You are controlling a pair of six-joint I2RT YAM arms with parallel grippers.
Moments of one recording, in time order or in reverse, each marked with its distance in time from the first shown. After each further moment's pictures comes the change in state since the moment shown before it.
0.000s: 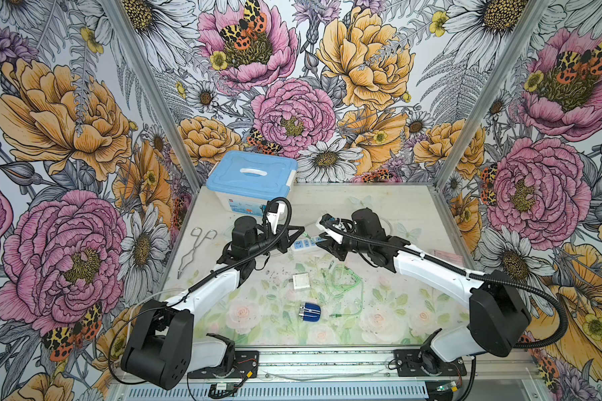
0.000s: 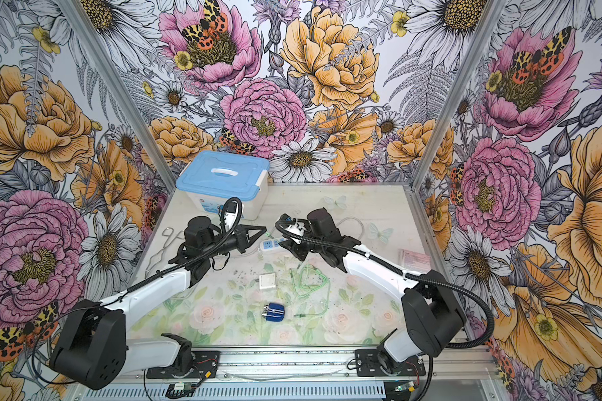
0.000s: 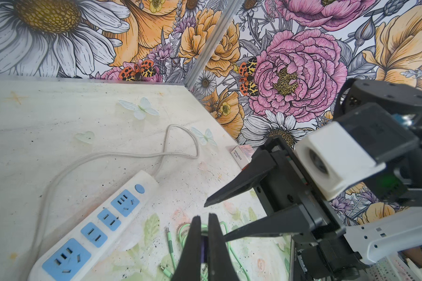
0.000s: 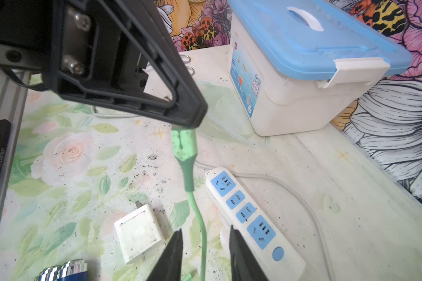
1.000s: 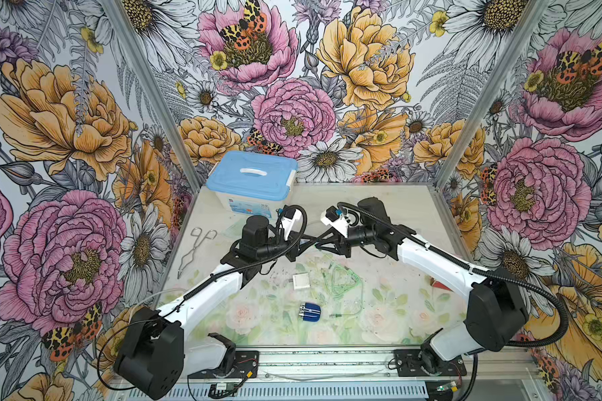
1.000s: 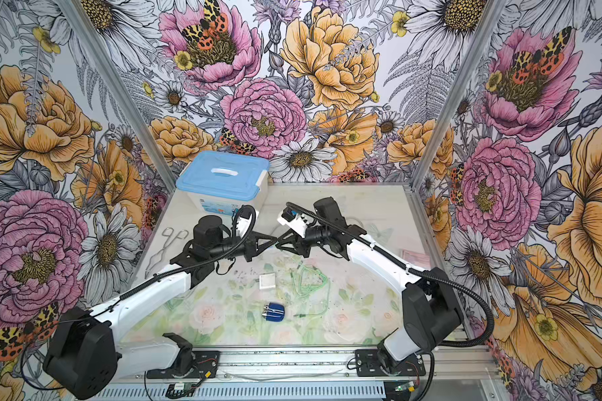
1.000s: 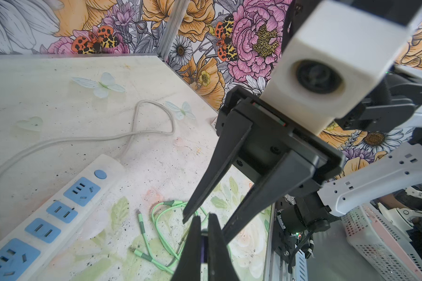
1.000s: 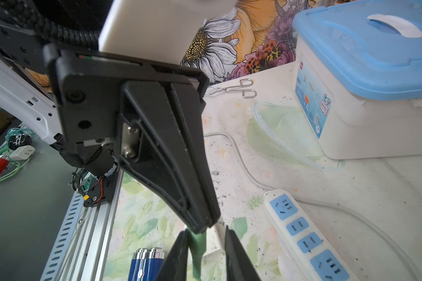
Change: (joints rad) left arm -0.129 -0.042 0.080 -0.233 0.008 0.109; right arm -0.042 0.059 0.125 -0.130 -0.386 0.033
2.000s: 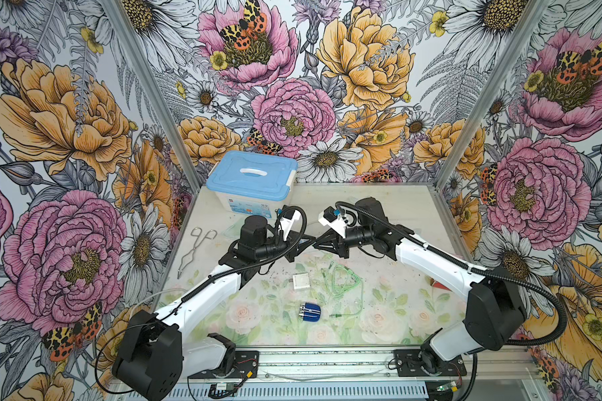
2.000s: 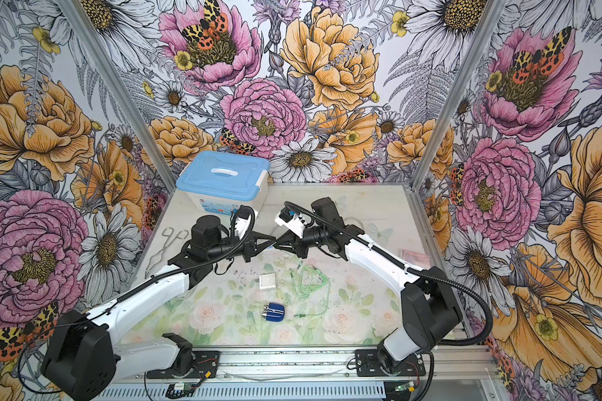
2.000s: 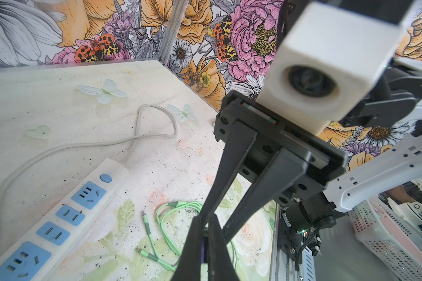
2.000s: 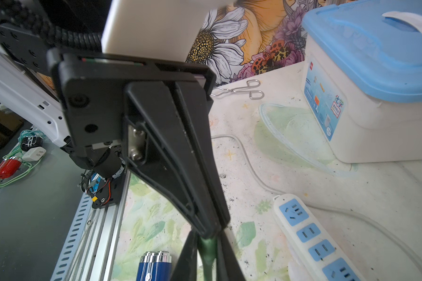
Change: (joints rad) left arm 0.014 -0.018 0.001 -0.016 0.000 0.045; right arm 0.004 0.005 0.005 0.000 -0.014 0.022
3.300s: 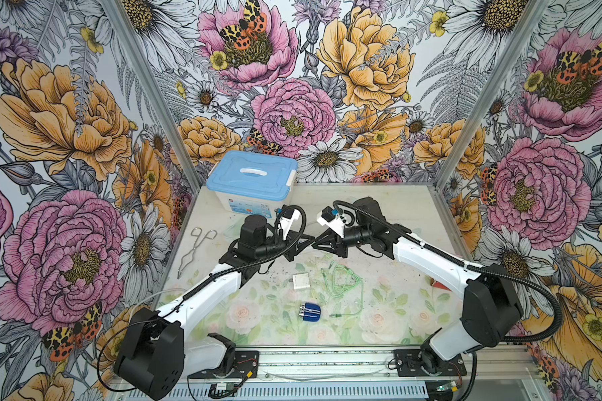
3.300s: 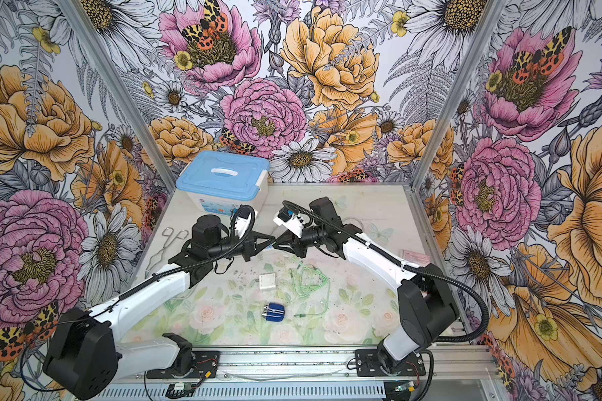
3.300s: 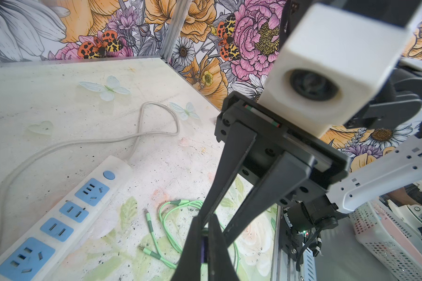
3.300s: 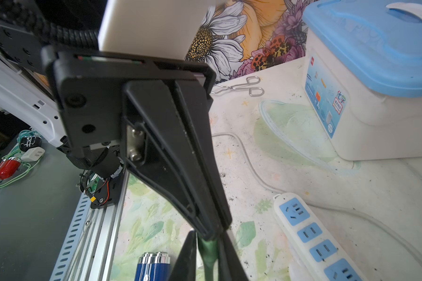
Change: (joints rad) left arm 0.012 0.016 0.000 0.002 0.009 0.000; right arm 0.006 0.024 0.014 -0.001 0.003 0.005
